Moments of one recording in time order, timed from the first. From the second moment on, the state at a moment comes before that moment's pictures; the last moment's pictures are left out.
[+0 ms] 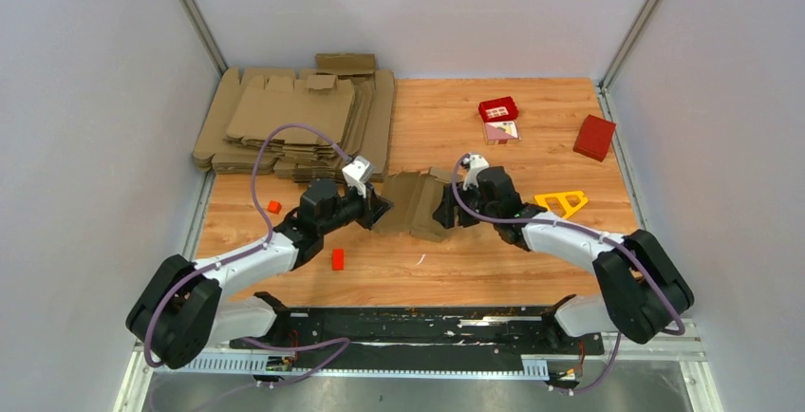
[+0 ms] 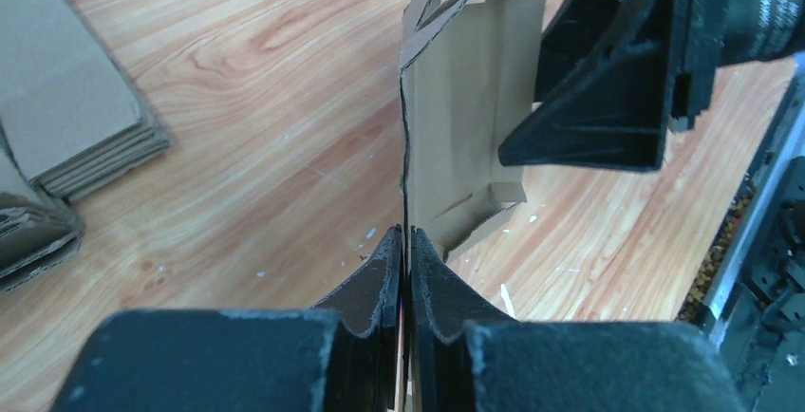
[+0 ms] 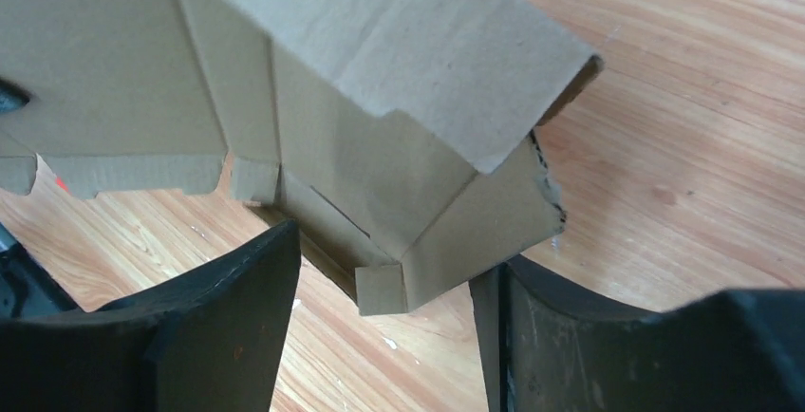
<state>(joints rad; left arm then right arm) -0.60 1.18 0.45 0.45 0.30 -0.25 0.55 1.37 0.61 0.15 -0.23 0.38</state>
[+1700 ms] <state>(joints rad) -0.65 1.24 0.35 0.72 0.28 -0.28 0.82 1.38 0.69 -0.03 0.31 0.34</state>
